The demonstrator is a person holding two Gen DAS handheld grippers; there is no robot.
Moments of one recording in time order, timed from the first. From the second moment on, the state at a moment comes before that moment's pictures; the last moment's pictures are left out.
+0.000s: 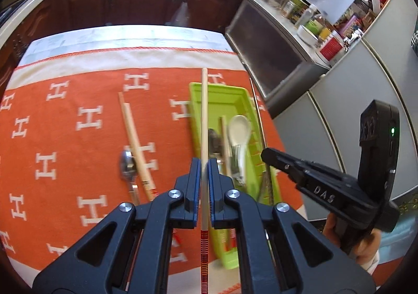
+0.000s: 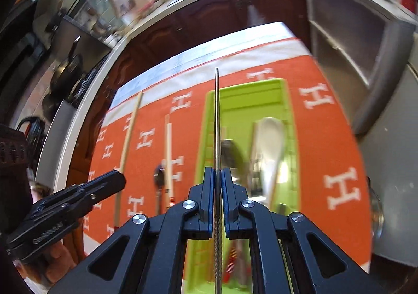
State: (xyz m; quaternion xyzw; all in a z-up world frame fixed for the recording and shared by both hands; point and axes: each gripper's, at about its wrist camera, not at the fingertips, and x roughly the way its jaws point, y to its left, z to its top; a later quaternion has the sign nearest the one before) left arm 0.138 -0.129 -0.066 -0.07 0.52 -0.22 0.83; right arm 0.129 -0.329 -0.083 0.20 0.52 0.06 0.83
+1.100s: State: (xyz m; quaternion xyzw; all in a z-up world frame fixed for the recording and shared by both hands) left arm 0.130 -0.131 -0.081 -0.03 0.52 -0.15 0.84; right arm 0.120 -0.324 -0.099 0.19 0.52 0.06 0.83
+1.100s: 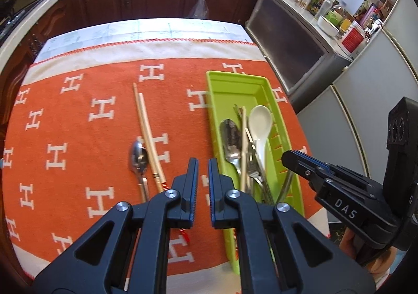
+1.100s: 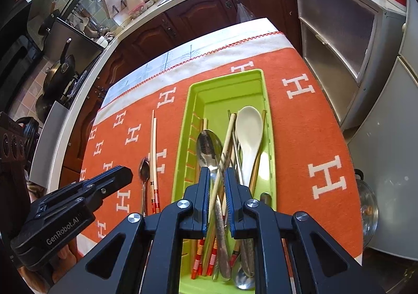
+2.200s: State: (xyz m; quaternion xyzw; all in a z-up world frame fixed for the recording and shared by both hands) left arm 0.107 0.001 -0.135 -0.06 0.53 -0.09 0.84; right arm 0.143 -0.173 -0.125 0.10 0.57 0.15 0.80
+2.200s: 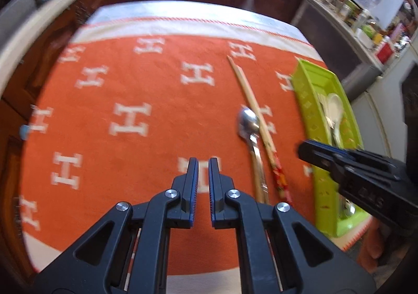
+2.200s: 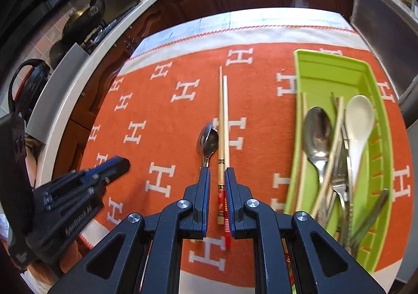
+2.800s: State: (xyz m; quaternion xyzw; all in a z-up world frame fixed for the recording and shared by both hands) left arm 0.149 -0.040 -0.182 -0.07 0.56 -0.14 0.81; right arm 0.173 -0.172 -0.143 0.09 0.58 0.13 0.80
